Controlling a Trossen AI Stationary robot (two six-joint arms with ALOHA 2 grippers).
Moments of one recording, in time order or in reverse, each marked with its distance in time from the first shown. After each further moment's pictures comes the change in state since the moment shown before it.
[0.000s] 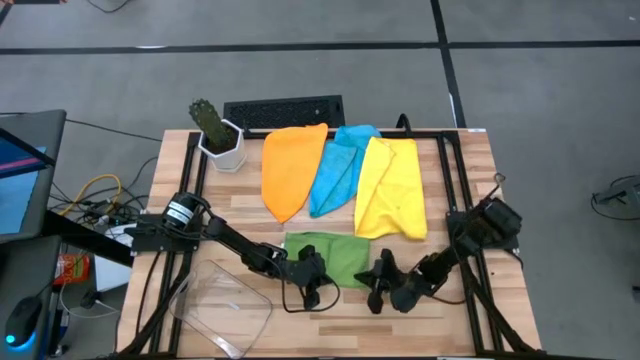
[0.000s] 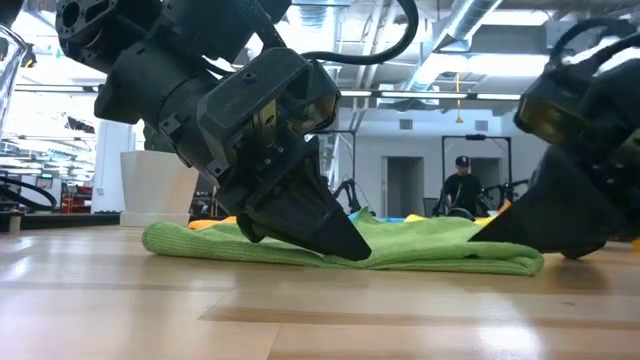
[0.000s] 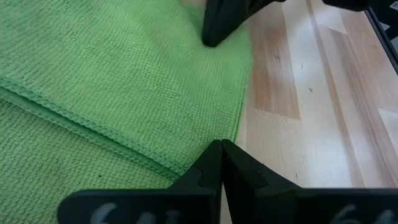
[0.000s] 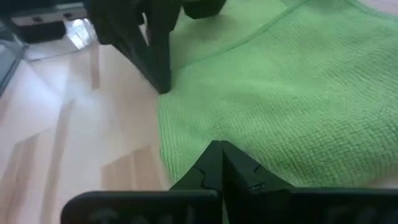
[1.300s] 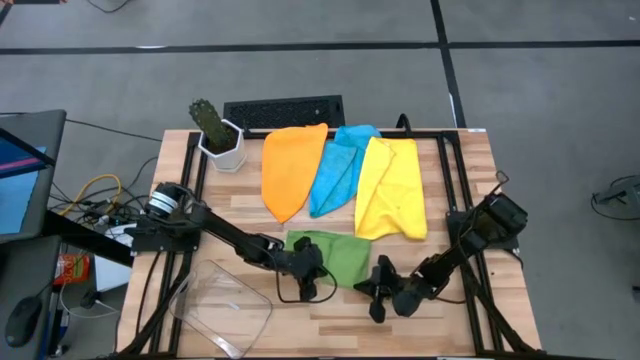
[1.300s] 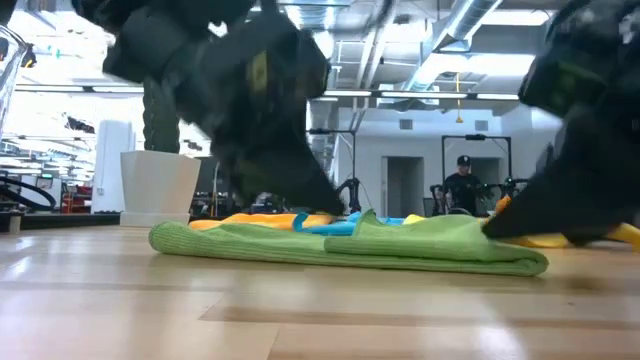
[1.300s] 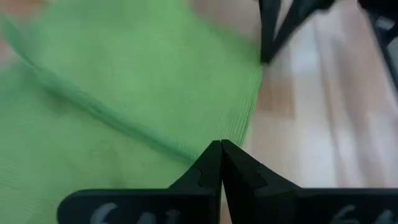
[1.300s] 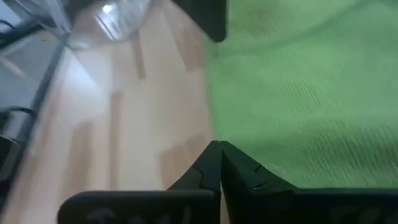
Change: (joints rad) left arm 0.032 -0.164 -0.003 -0.188 0.024 0.016; right arm 0.009 -0.079 0.047 -0.061 -0.082 -0.055
